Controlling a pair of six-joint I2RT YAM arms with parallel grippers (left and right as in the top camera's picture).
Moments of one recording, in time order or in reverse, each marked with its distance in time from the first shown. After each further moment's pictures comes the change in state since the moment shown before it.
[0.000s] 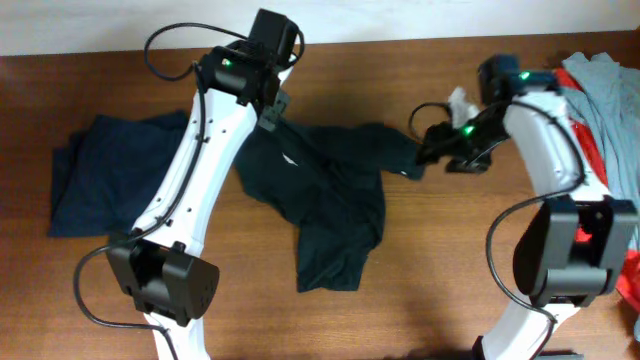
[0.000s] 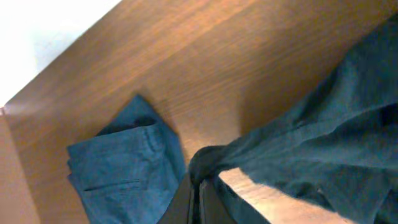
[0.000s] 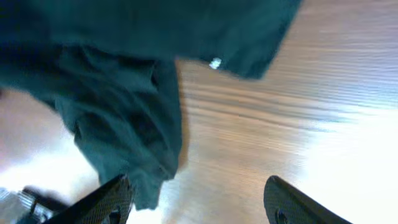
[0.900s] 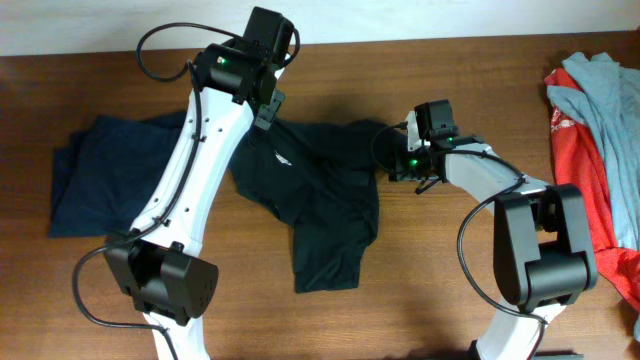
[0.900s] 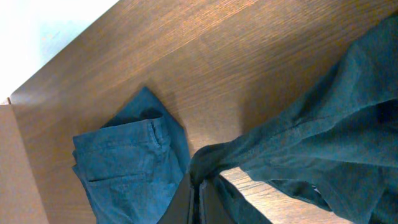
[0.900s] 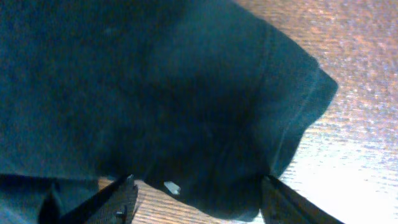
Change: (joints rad) left arm 0.006 0.000 0.010 -0.026 -0.015 -0.014; right arm 0.169 -0.004 -0.415 0.807 0.341 0.154
